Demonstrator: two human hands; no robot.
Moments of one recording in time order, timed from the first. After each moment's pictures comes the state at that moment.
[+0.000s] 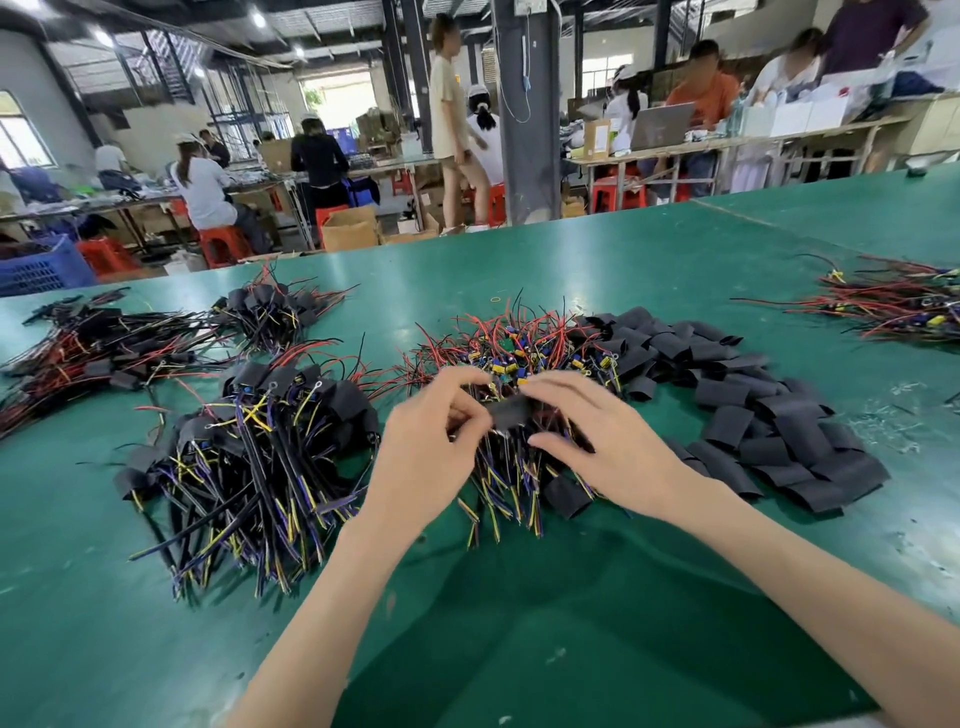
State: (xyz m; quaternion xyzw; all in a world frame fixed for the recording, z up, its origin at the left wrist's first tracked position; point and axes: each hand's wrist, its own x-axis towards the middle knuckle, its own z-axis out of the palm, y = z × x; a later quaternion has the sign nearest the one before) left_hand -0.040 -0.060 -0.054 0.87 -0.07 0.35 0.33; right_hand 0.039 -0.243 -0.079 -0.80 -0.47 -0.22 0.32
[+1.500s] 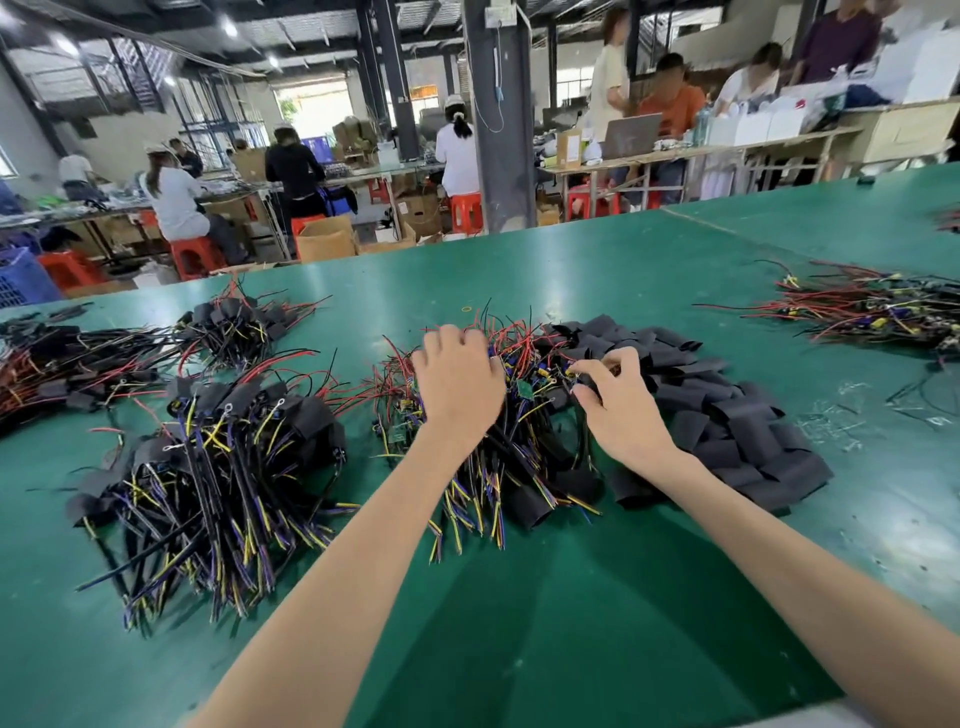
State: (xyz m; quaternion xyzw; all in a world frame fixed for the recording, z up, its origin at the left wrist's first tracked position) left_hand 0.081 -0.096 -0.054 0.95 0.10 0.28 0.04; right_hand 0.105 -0.274 -0.097 -0.90 -0.20 -0.20 0.32
